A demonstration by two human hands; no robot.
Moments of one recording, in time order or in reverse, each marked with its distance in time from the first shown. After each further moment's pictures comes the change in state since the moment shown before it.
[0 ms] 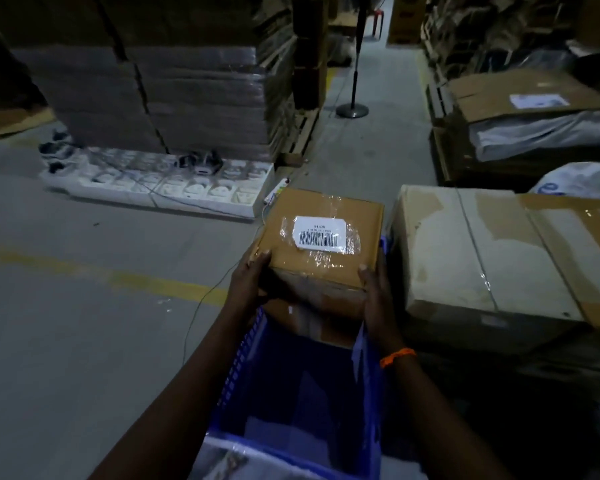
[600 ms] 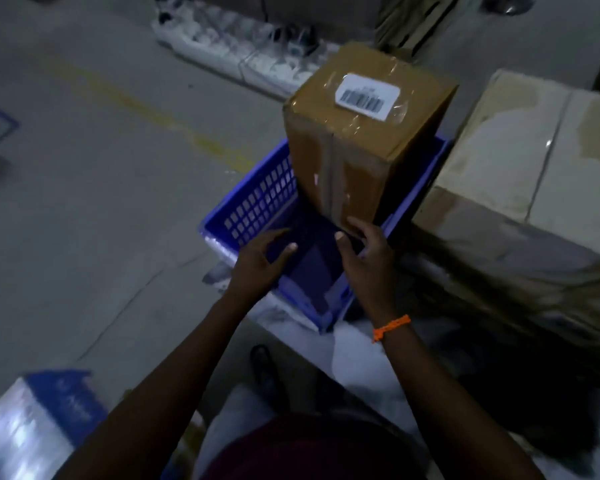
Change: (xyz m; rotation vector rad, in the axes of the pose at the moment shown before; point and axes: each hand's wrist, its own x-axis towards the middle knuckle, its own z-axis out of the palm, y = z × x) left_hand -0.191 -0.153 -0.010 0.818 0.246 0.337; right_hand -0.101 0.064 -0.069 -0.489 -0.369 -0.316
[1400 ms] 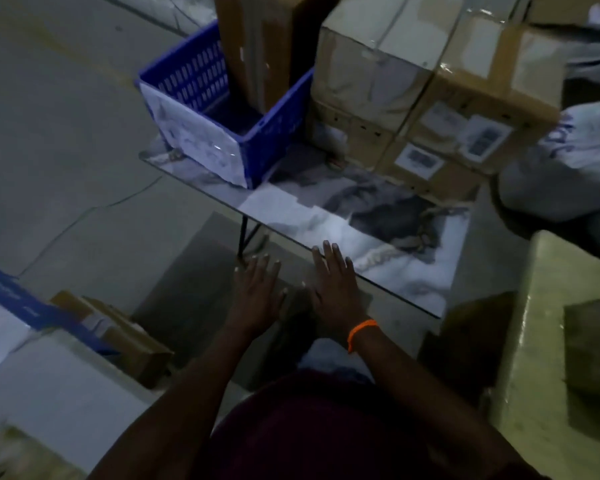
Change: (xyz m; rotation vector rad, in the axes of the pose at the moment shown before) left_hand -0.408 0.008 0.169 0.526 -0.273 0.165; right_hand -0.382 0.142 -0.160 -0.840 -0.361 -0.239
